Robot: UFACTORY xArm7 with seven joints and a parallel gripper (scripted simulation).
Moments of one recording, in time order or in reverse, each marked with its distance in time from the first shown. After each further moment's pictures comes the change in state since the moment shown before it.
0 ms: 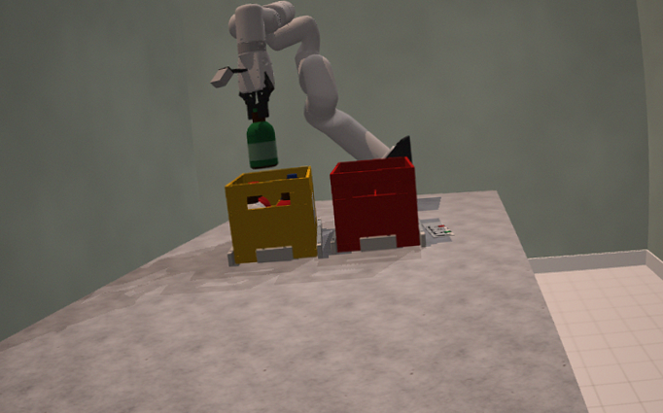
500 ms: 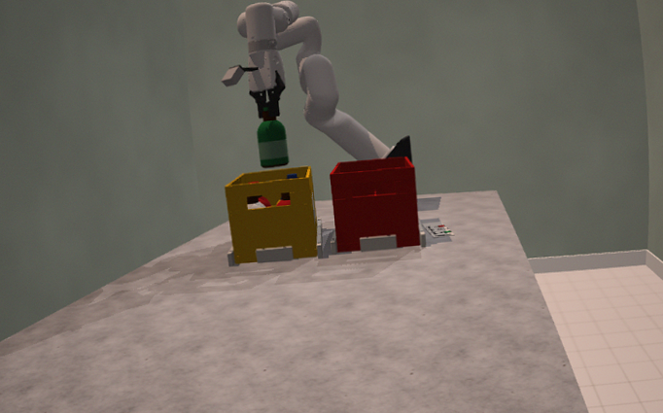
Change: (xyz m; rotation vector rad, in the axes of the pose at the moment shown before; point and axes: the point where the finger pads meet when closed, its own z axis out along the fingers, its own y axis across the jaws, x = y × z) arm -0.020 -0.019 0.000 0.000 0.000 -0.001
